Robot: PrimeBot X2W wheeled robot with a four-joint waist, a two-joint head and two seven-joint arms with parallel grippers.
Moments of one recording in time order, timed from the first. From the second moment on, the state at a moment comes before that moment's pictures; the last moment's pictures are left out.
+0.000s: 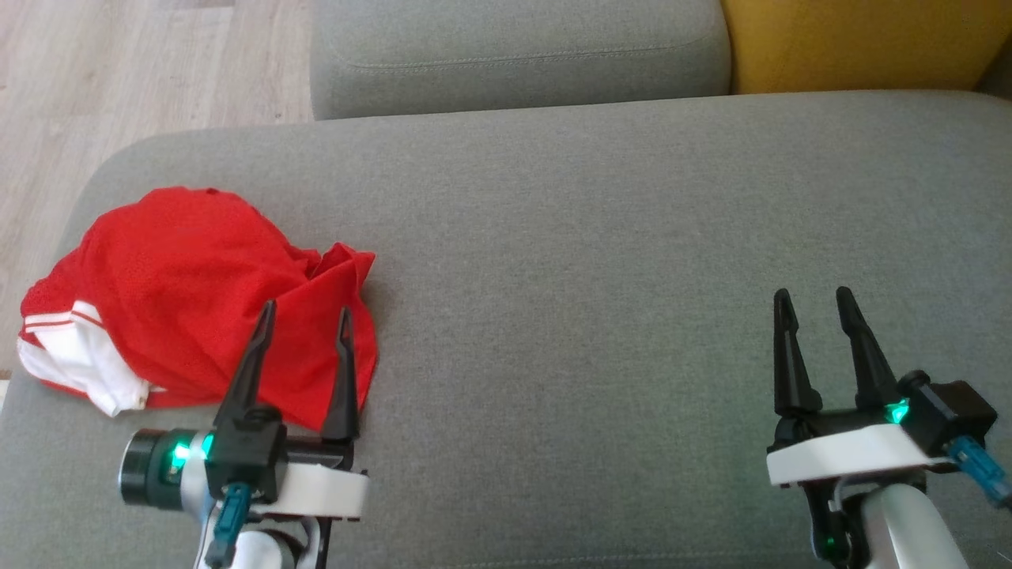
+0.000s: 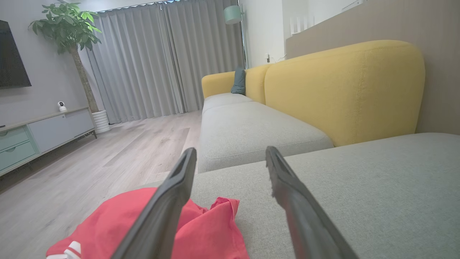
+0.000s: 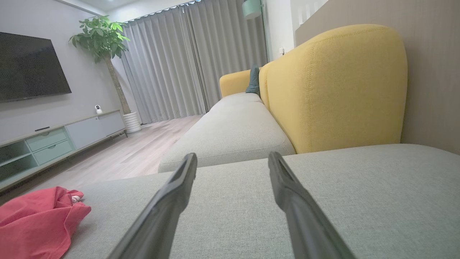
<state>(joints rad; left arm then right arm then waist) 0.02 0.18 -0.34 -0.05 -0.05 0.25 -0.25 -0.05 -0.04 0.04 0.19 0.22 0.13 -0.25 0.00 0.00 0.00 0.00</state>
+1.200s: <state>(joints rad) 0.10 0.16 -0.23 -0.02 -0.04 0.20 -0.25 -0.01 -0.04 0.19 0.25 0.26 0.13 -0.25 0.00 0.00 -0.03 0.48</state>
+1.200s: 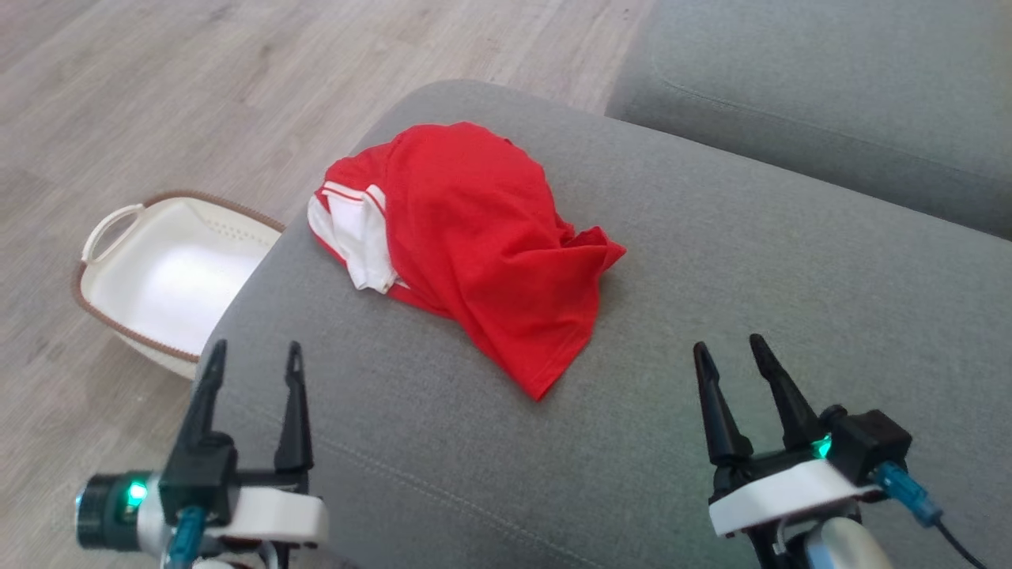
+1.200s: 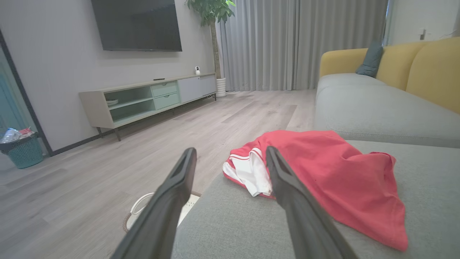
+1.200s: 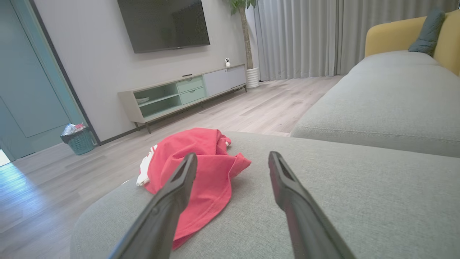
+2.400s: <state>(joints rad) -0.48 0.33 -0.11 0.54 -0.21 -0.12 -0.14 -0.15 -0.04 0.02 0.22 0.09 0.13 -0.25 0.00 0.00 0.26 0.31</state>
